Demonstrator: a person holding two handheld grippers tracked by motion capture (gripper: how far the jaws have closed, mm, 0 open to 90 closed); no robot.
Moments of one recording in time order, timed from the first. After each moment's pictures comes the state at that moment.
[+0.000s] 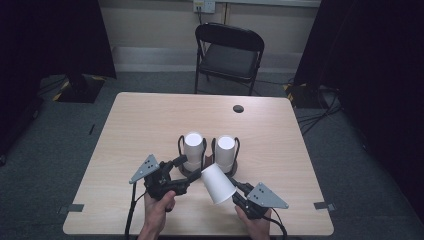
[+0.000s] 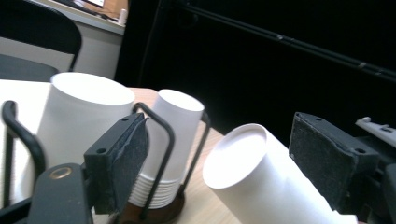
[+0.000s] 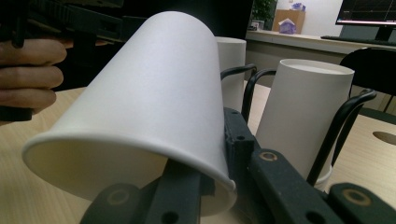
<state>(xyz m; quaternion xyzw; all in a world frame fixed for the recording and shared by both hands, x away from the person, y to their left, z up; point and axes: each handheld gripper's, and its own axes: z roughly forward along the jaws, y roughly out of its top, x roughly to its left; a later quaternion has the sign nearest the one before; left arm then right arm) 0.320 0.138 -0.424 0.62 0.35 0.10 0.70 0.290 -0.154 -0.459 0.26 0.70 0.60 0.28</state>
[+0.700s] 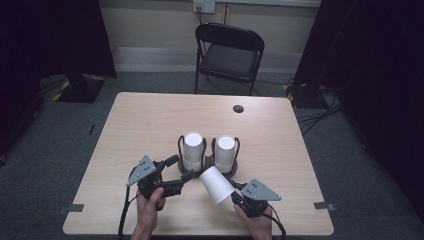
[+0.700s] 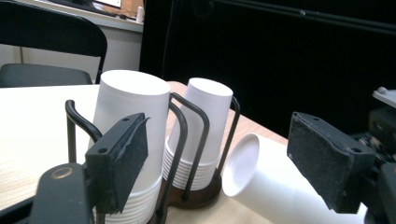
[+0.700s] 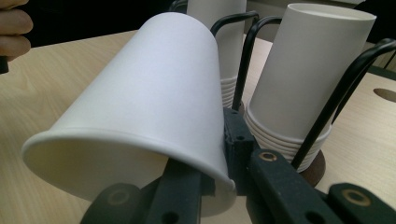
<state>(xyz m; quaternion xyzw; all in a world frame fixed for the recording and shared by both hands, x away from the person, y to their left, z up) 0.318 0.153 -0.426 0.66 0.33 0.14 0.66 0.296 -0.151 -0.457 0.29 0.76 0.53 0.25</state>
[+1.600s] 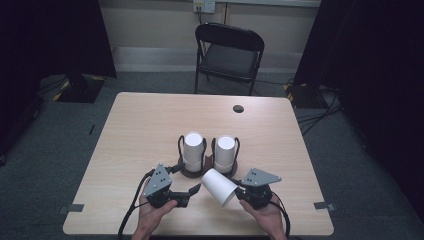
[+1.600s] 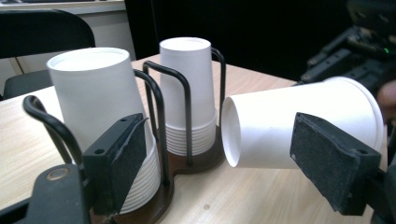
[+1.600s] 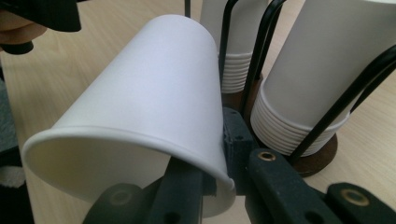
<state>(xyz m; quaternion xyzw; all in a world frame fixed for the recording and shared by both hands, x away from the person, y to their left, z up) 0.304 0.133 -0.429 0.75 0.24 0.20 0.58 0.317 -0.159 -0.430 0.27 0.83 0.46 0.17</state>
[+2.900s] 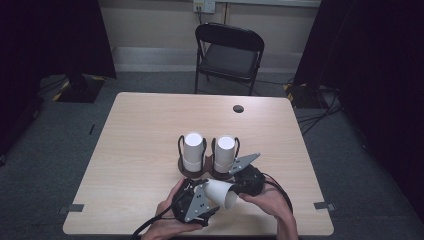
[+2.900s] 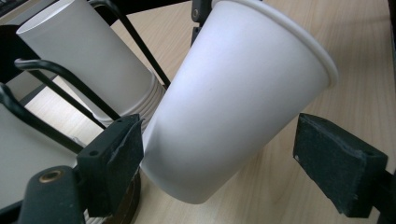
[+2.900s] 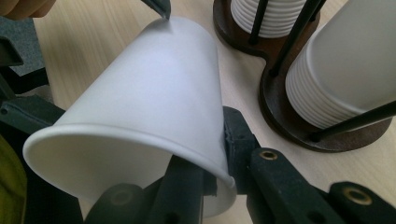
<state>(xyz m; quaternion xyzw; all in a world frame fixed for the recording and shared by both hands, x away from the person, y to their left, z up) 0.283 0.065 -0.450 0.86 0.09 0.27 0.43 0.354 -0.143 -0.414 0.22 0.92 0.31 0.05</state>
